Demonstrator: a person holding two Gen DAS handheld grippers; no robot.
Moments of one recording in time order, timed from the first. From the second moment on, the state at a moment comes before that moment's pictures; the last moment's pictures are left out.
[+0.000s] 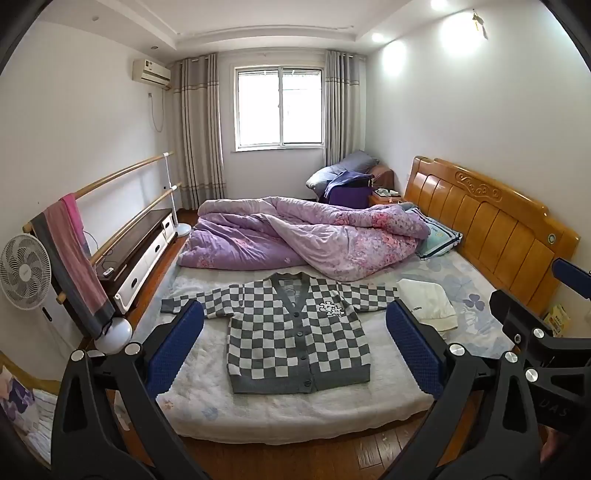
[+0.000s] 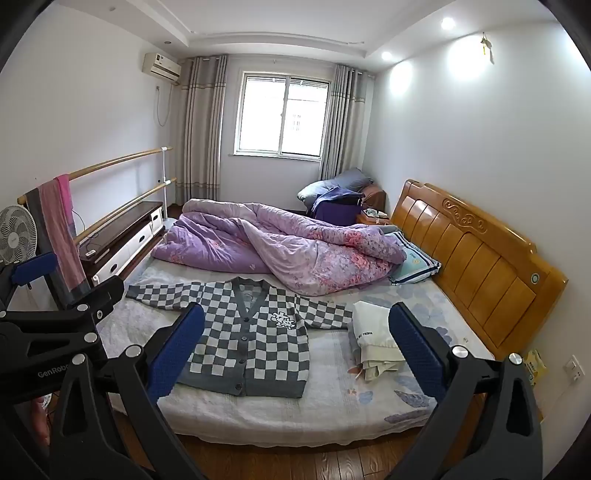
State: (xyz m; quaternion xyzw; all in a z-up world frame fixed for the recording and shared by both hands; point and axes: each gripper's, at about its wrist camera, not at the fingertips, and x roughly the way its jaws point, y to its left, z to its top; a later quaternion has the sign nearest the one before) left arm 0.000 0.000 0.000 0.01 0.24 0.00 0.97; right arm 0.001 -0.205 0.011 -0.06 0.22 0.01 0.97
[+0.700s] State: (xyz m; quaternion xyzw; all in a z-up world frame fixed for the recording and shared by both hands) left arm 0.002 -0.004 0.002 0.01 0.24 0.00 0.97; right arm 0.001 -0.209 0.010 -0.05 0.22 0.01 0.97
